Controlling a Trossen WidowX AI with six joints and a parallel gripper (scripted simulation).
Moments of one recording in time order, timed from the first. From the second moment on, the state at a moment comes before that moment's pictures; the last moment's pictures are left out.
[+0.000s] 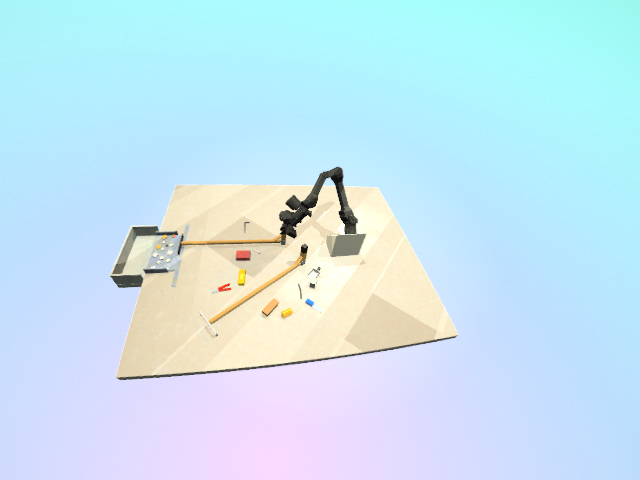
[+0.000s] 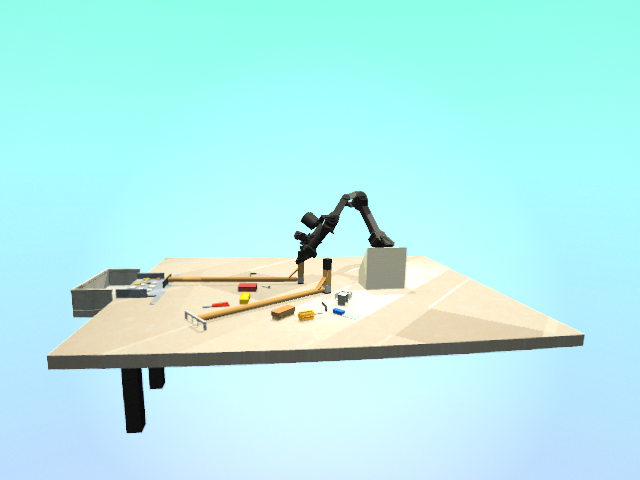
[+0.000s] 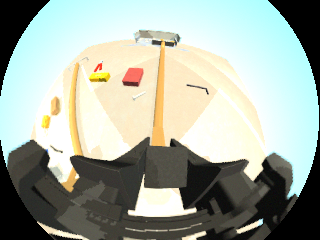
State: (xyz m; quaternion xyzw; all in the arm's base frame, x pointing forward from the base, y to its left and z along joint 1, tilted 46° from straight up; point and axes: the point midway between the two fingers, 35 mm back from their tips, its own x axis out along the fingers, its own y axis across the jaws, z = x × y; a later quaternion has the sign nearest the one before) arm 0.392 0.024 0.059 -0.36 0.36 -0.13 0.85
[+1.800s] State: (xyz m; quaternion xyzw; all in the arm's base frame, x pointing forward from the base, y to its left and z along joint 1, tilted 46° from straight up) arm 0.469 0.026 0.073 -0.36 0.36 -0.14 0.85
